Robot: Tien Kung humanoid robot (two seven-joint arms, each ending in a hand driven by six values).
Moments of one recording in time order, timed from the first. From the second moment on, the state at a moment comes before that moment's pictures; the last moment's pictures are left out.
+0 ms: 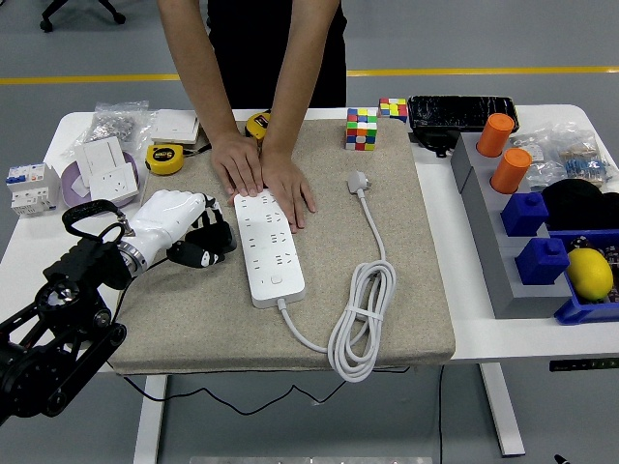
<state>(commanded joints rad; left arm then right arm) -0.36 0.29 -0.99 -1.28 2.27 0.04 0.07 0.09 -0.11 1.40 0.18 -1.35 0.00 -0.06</state>
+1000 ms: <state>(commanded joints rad) -0.45 0.27 -0.87 -1.21 2.27 0.09 0.03 0.09 -0.12 1.40 0.18 -1.35 0.00 -0.06</state>
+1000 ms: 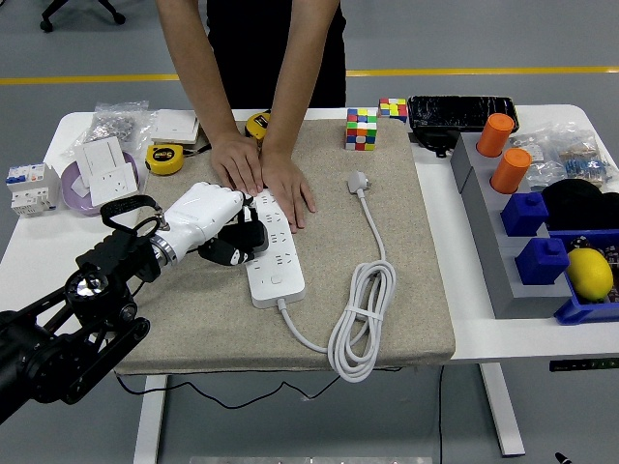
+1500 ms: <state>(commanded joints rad) -0.45 0.29 -0.86 -1.20 2.27 0.08 0.03 0.09 -0.12 1.39 0.18 -1.35 0.00 -0.06</state>
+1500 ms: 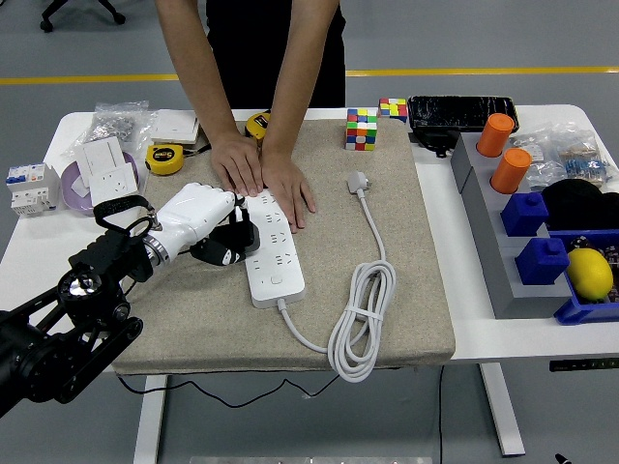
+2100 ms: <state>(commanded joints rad) -0.46 0.28 -0.85 -1.18 2.27 0.08 0.03 0.09 -0.12 1.39 0.18 -1.35 0.00 -0.06</state>
